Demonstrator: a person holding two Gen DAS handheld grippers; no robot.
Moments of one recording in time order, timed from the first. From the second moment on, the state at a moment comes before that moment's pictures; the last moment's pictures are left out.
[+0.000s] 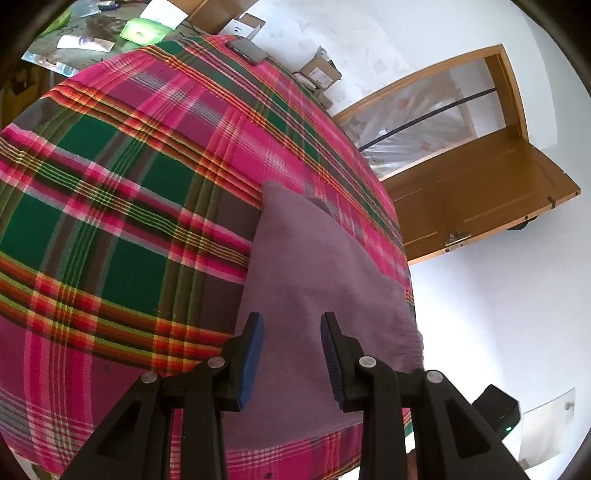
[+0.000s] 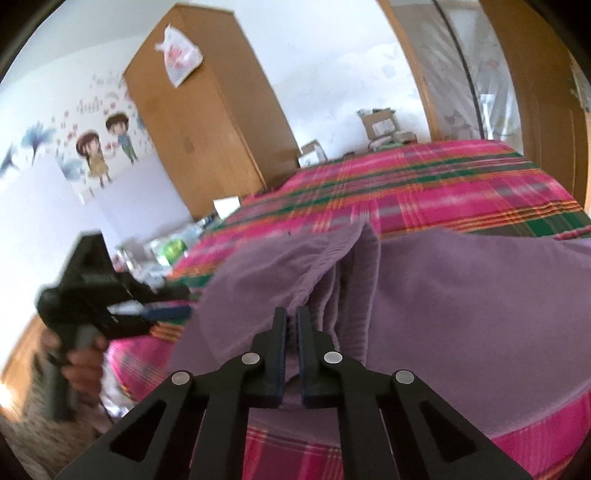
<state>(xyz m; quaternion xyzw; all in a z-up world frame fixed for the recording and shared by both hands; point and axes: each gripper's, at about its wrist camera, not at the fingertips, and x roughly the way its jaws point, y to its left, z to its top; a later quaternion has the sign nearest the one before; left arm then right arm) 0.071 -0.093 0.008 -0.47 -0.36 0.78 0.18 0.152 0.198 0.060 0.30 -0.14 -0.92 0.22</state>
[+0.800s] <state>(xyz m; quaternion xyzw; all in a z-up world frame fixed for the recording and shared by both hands) 0.081 -0.100 0.001 -0.48 -0.35 0.78 0.19 0.077 0.228 0.054 0.35 -0.20 -0.90 0.17</state>
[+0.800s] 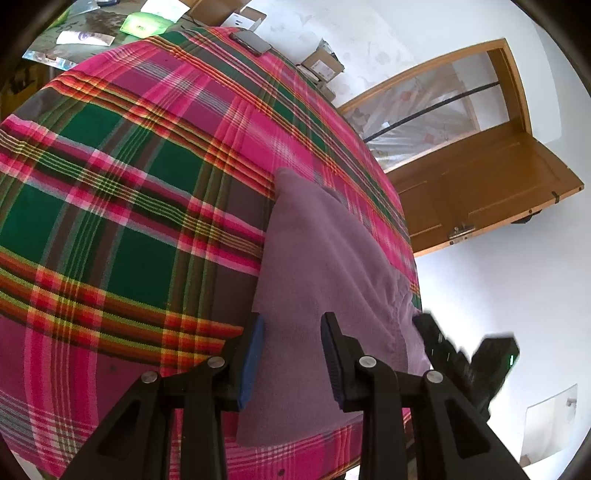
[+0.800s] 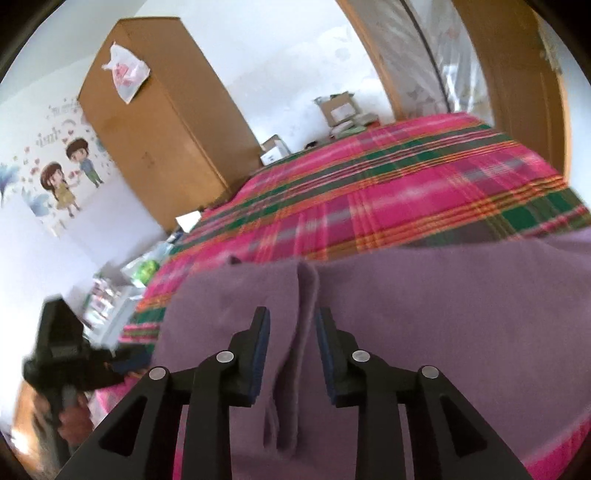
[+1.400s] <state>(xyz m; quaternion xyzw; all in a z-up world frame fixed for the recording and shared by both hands) 0.075 -0.103 -0.004 -0.50 -0.35 0.77 0.19 0.017 0.219 0.049 0.37 -0.20 -0.88 0.21</state>
